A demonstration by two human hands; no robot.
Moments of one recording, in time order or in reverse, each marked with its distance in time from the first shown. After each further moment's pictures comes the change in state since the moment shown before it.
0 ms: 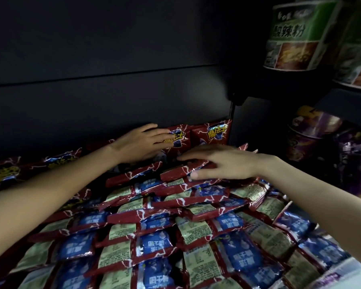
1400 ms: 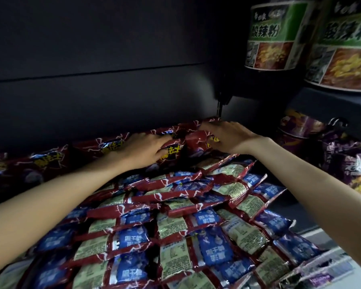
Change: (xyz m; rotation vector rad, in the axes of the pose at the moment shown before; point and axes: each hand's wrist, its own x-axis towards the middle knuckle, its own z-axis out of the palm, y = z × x) left_hand 0.055 0.055 -0.066 -0.453 -0.272 -0.512; right_hand 0.000 0.086 -0.018 -0.372 0.332 0.124
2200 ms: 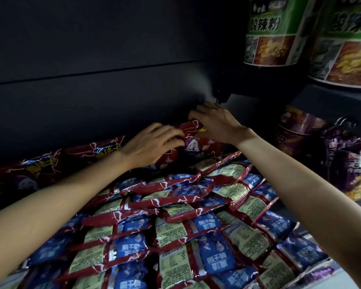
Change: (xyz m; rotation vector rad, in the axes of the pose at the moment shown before) left_hand 0.023 -0.016 0.022 0.210 0.294 0.450; right_hand 0.048 0.005 0.009 -0.194 0.250 -0.034
